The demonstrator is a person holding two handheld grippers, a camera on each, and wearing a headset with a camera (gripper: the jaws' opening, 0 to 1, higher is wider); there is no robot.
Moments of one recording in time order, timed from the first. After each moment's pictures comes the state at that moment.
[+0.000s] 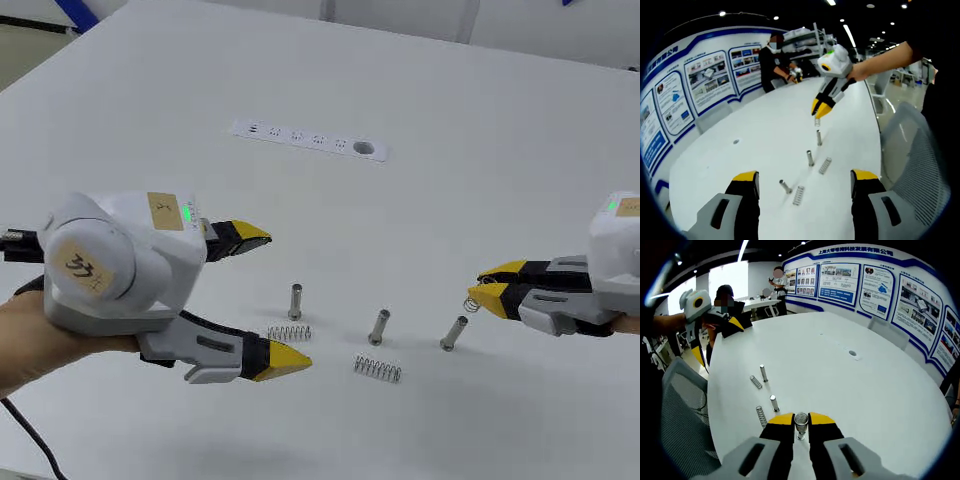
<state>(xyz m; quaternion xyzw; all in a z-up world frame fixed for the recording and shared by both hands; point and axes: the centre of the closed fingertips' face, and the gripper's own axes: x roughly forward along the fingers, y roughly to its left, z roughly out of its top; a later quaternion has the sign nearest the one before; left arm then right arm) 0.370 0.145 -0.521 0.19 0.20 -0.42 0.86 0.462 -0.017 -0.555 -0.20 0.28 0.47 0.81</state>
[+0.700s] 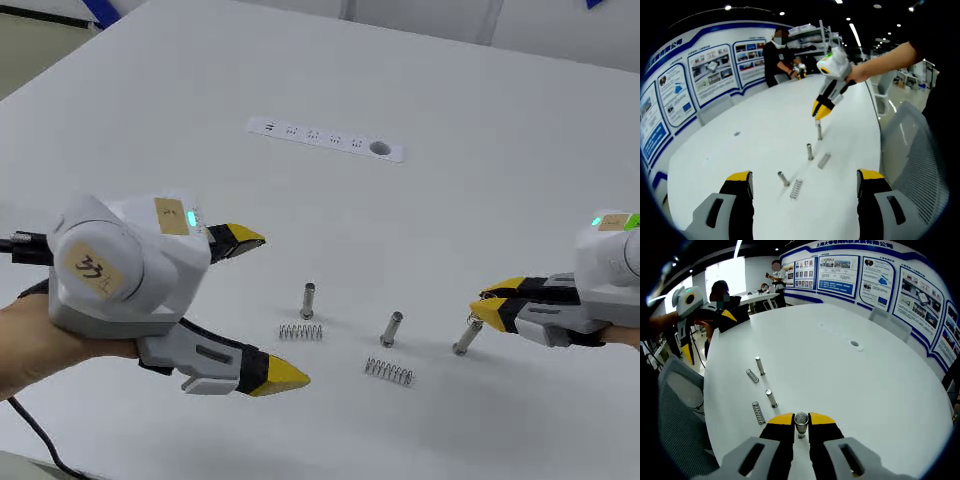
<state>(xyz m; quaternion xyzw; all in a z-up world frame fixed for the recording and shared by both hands) 0.366 0.150 -0.528 0.17 0.22 -0.41 0.87 0.465 -0.016 -0.574 -0.20 0.31 0.46 0.81</state>
